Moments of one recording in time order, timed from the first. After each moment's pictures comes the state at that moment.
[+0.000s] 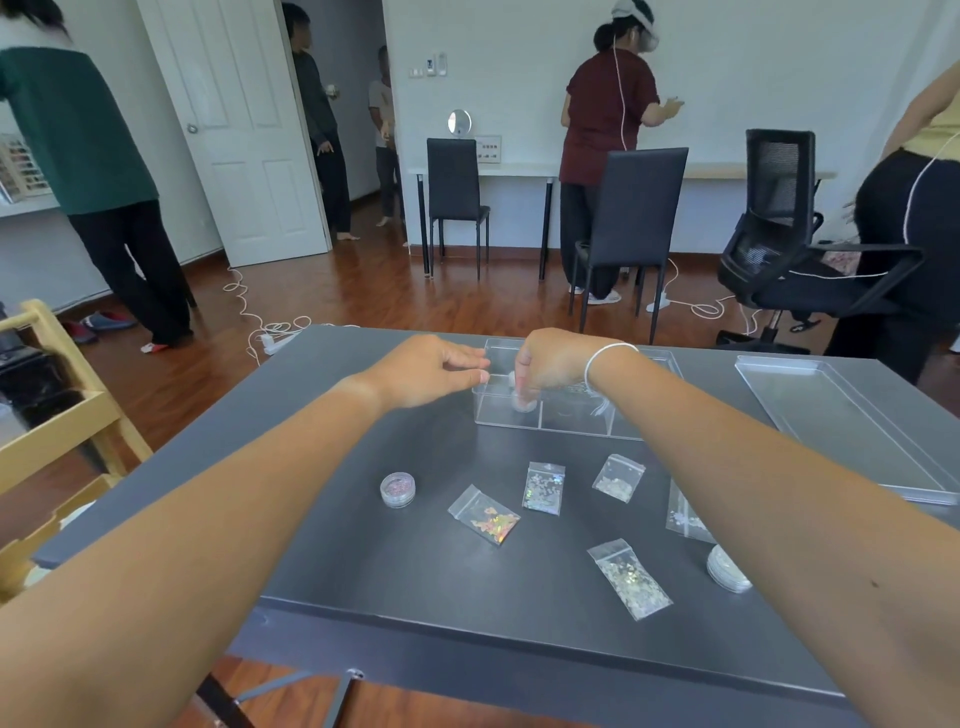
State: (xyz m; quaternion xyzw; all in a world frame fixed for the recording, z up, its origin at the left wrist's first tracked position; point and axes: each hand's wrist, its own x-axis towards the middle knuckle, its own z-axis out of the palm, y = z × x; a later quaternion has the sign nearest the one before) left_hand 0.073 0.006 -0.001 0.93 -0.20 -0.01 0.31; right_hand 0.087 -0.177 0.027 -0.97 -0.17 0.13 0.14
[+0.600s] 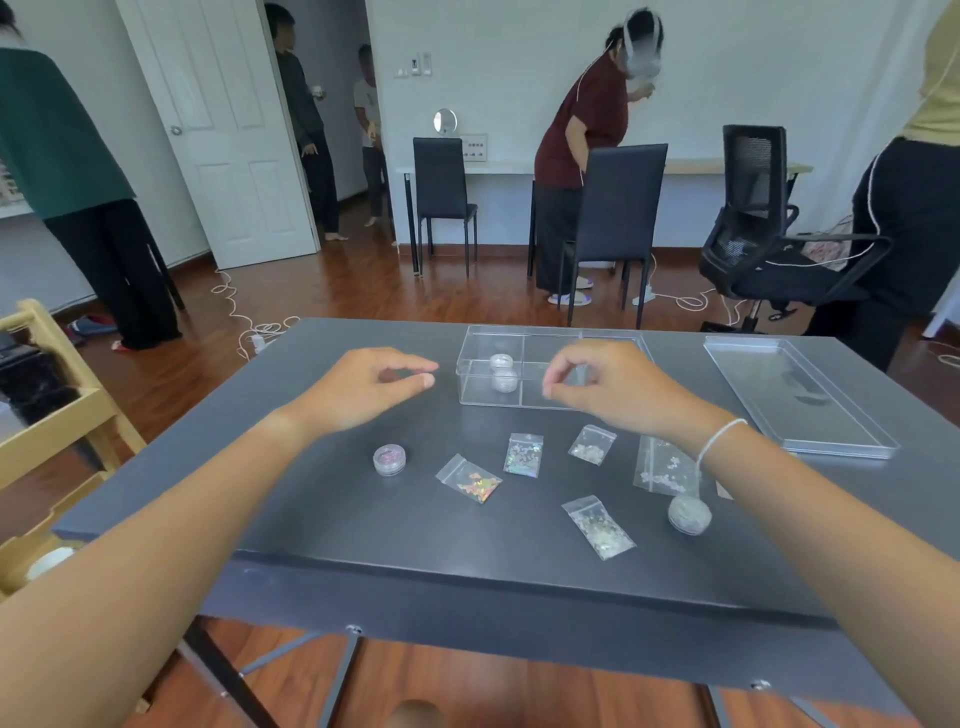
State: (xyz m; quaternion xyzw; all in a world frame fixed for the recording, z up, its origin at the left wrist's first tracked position) left_hand 0.010 0.036 -0.008 0.91 -0.15 0.04 0.38; right_hand -0.009 -0.242 0.011 -0.91 -0.23 -0.07 0.34
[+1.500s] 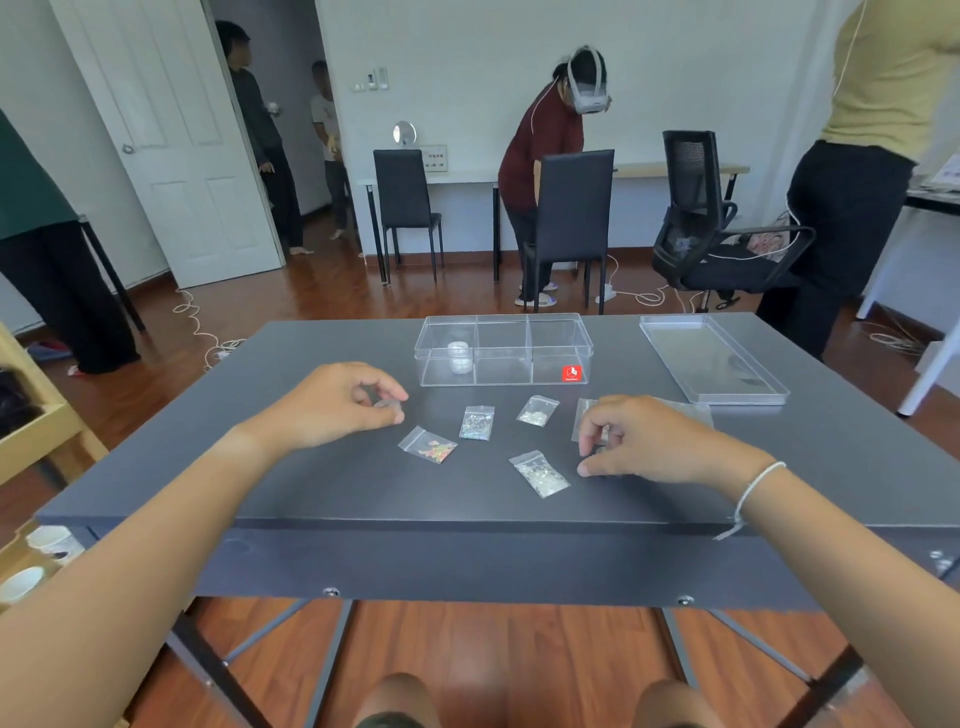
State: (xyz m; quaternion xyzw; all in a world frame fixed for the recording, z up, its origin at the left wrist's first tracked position) left_hand -0.041 0.018 -0.006 0.92 -0.17 0.02 0.34; right_hand -0.091 -0.303 -0.018 -0.94 -0.18 0.03 0.28
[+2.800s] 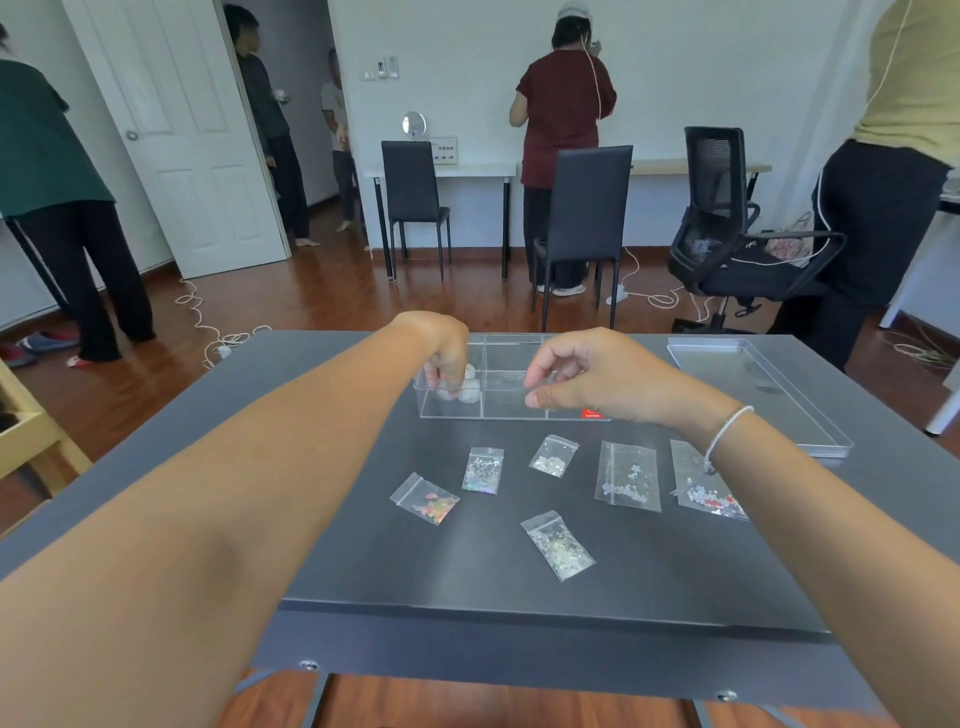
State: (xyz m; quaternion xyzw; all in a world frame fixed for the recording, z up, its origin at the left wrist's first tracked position) left_hand 0.092 -0.087 0.043 0.97 -0.09 -0.20 -0.02; right_hand -0.018 -0.260 0.038 -0.88 -0.20 0.01 0.42
